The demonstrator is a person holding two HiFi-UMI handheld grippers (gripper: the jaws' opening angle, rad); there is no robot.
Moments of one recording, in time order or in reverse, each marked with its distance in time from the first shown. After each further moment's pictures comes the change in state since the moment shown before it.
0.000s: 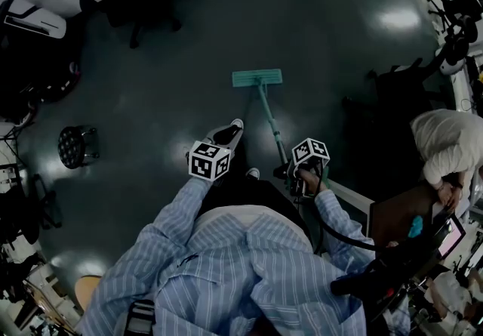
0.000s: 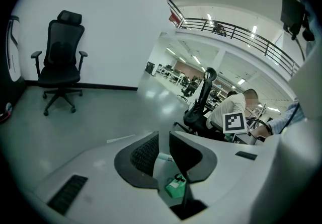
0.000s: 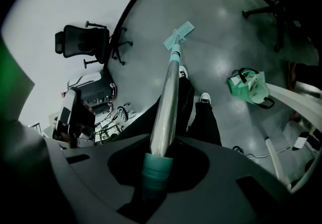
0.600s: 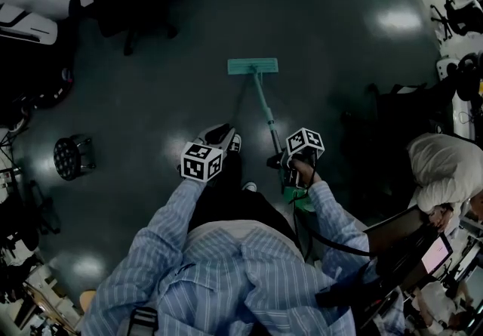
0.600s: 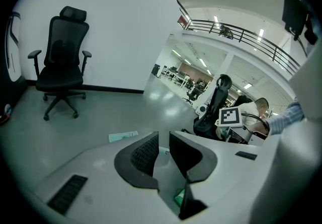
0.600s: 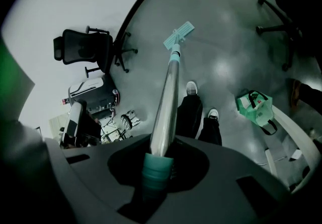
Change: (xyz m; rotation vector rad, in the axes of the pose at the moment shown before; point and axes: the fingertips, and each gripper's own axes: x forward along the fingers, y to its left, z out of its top) left arm 0.052 0.104 0.088 -0.042 -0.018 0.030; right arm -0.019 0.090 0.150 -0.008 -0.014 0.000
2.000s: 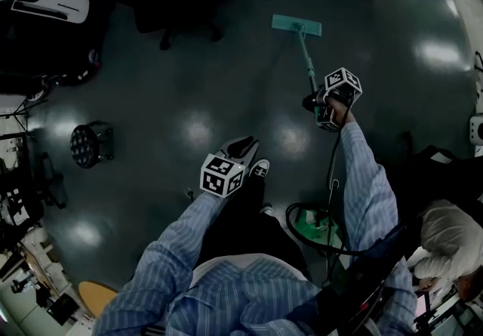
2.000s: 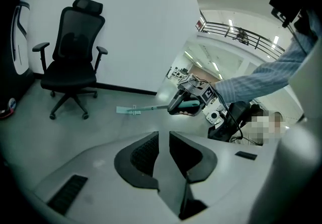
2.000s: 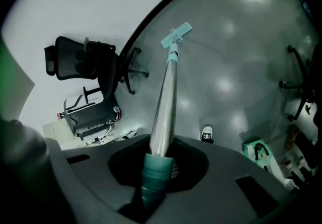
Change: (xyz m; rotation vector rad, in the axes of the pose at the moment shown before) left arm 0.041 0.153 0.078 -0.103 0.000 0.073; right arm -0.018 0.194 0.377 -0.057 -0.060 -0.075
